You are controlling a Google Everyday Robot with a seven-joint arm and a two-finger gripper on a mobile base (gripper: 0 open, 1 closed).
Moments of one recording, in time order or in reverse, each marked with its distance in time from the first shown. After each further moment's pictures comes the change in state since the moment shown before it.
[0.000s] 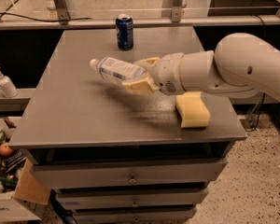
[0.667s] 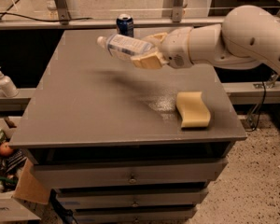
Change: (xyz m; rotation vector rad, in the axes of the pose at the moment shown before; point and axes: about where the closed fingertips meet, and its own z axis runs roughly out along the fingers) arm -0.020 -0.074 -0.007 0.028 -0.026 -0.081
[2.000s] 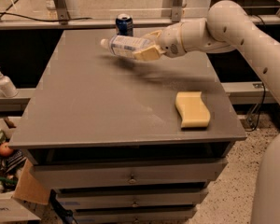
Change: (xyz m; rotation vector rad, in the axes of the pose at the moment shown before) arm 0.039 -0.078 0.051 -0.103 0.018 0.030
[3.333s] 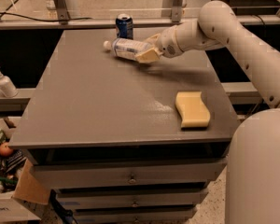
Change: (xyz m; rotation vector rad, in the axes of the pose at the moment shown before) arm 0.036 -0.031 0.024 0.004 0.114 0.020
